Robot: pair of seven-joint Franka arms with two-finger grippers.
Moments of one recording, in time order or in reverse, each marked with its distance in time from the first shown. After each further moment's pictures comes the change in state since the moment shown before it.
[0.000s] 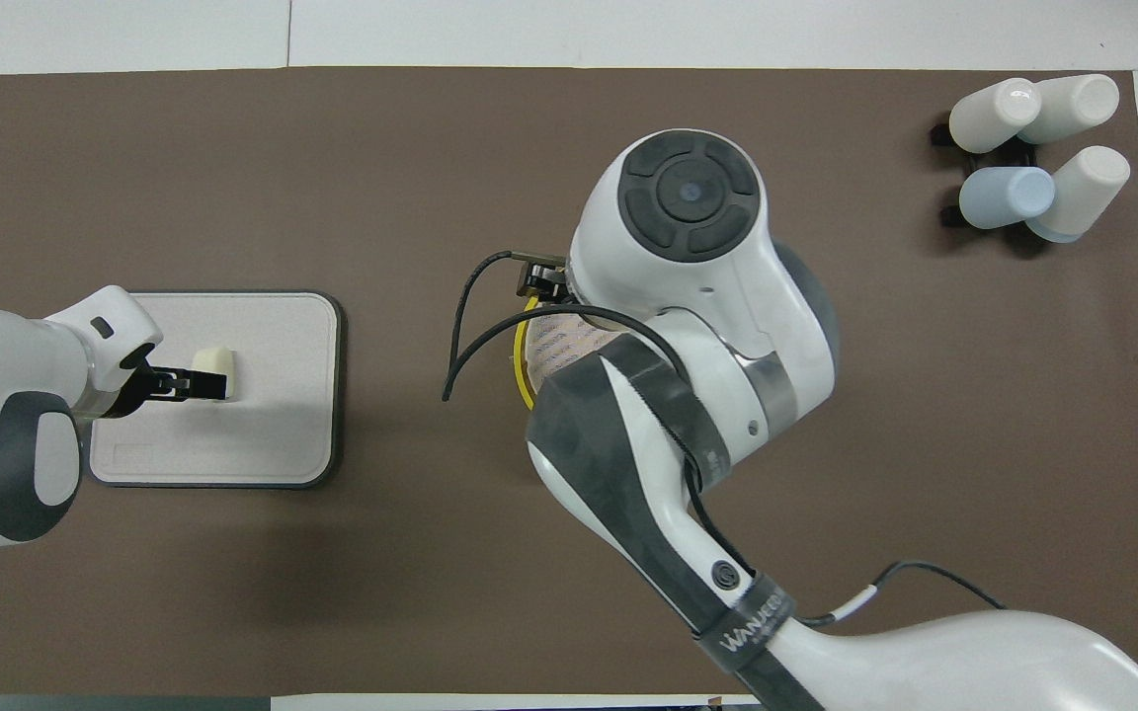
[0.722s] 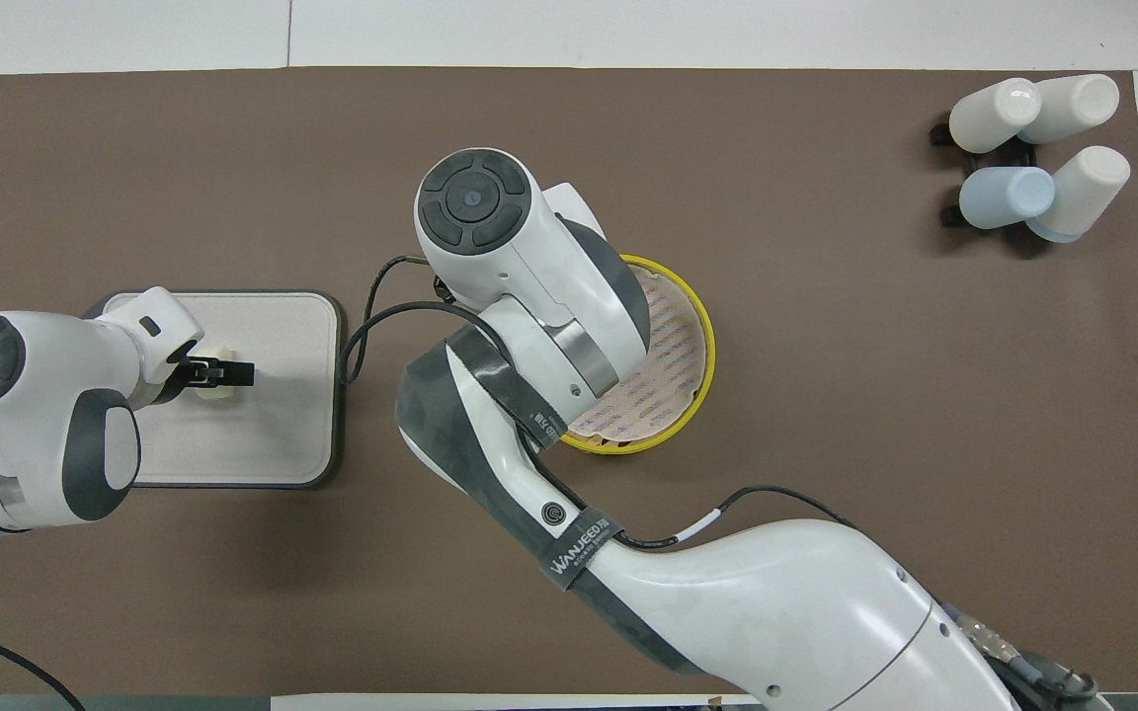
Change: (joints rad) left arm -0.012 0.113 -0.002 -0.004 0.000 0.161 0.000; right arm 0.110 0.299 -0.036 0.347 -0.047 -0.116 0.092
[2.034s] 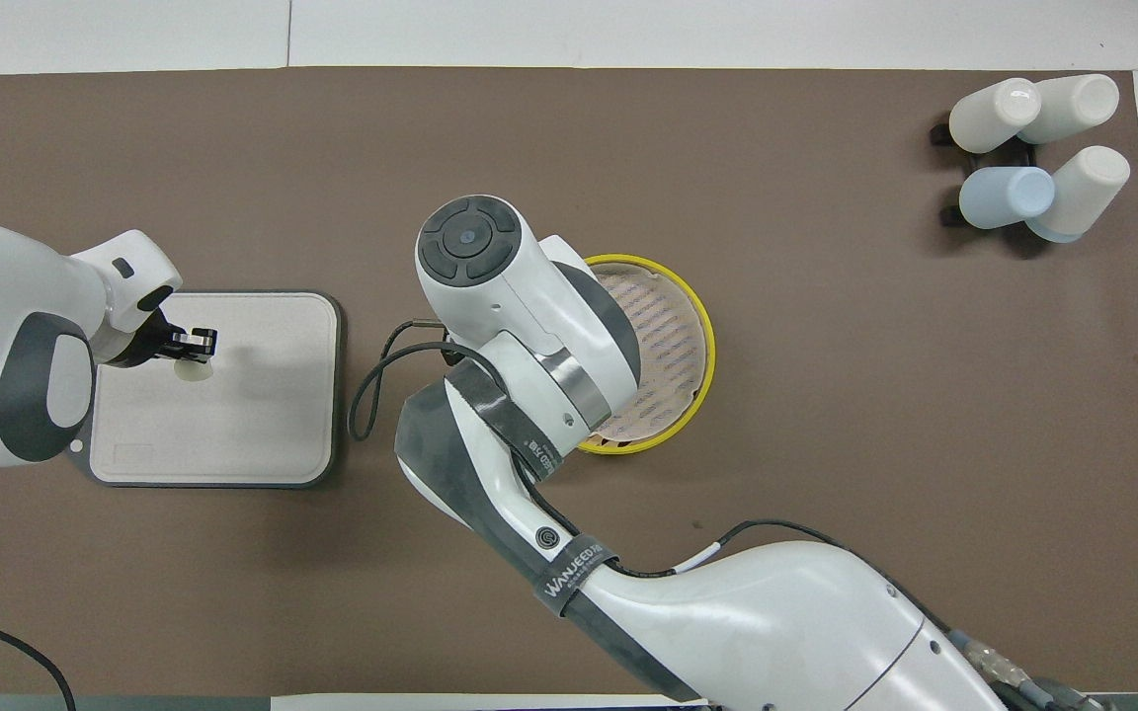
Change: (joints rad) left arm -0.014 0.008 -0.001 0.267 -0.017 -0.385 -0.012; right arm 0.017 -0.063 0.006 -0.168 0.067 -0.032 -0.104
